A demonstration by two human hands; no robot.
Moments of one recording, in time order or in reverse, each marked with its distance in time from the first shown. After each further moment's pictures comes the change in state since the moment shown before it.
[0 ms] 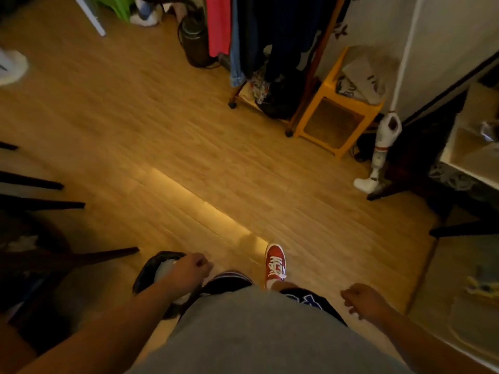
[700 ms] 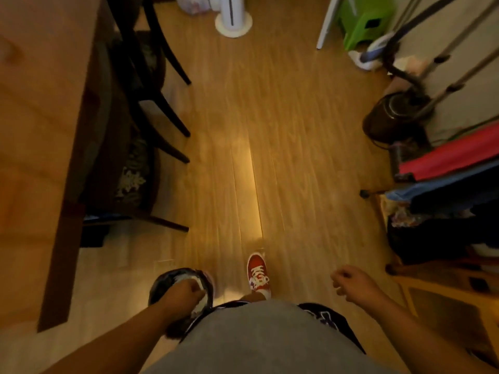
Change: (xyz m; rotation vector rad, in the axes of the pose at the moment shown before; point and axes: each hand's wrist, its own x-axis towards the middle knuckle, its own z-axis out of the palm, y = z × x) left_hand 0.056 -0.083 -0.147 -0.647 0.214 -0.553; right_hand 0.079 -0.563 0.016 -0.627 -0.199 -0.521
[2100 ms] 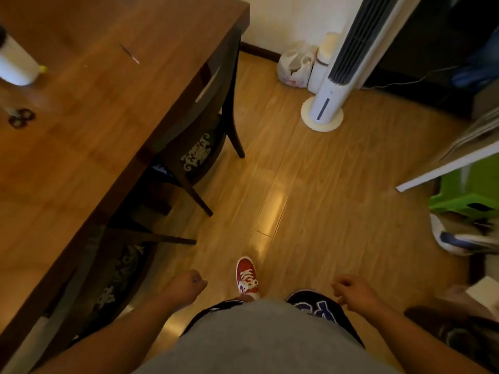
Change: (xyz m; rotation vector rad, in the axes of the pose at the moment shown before) left_hand 0.251 0.339 -0.431 -0.513 0.189 -0.110; right_hand 0.376 -0.648 -0.233 -0.472 -0.171 -0.194
